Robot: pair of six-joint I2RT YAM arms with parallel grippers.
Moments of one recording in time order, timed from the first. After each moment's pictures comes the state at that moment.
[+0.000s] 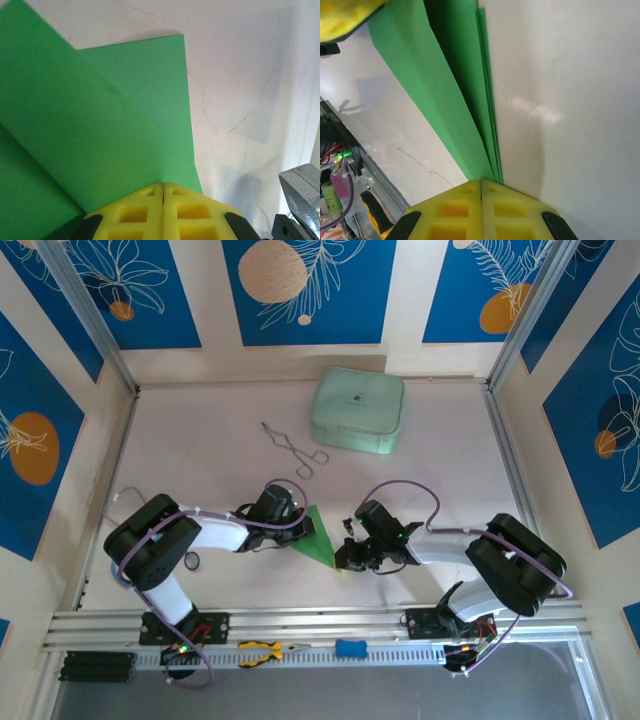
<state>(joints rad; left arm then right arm) -0.74 1.67 0.60 0.28 0.31 -1.07 0.77 1.42 0.43 -0.02 -0.53 0.83</state>
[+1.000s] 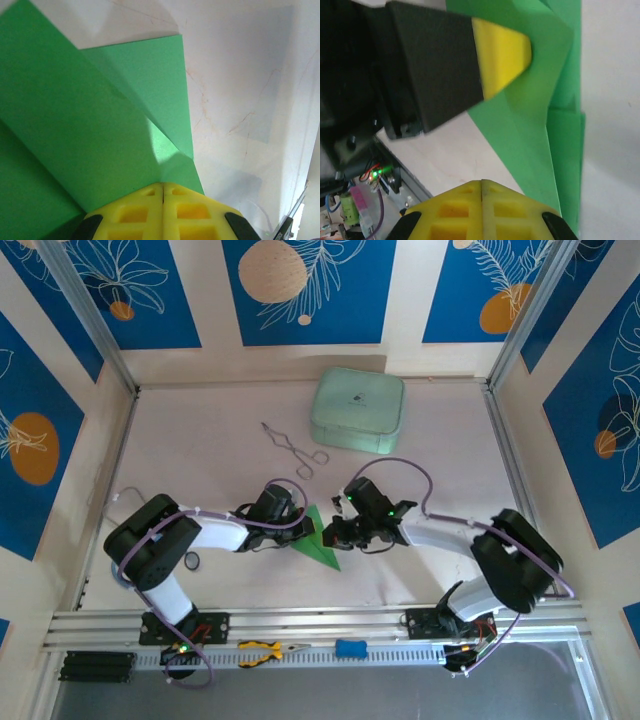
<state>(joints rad) -0.74 1.67 0.60 0.28 0.32 -1.07 0.76 1.48 0.68 -0.17 -0.52 0.82</state>
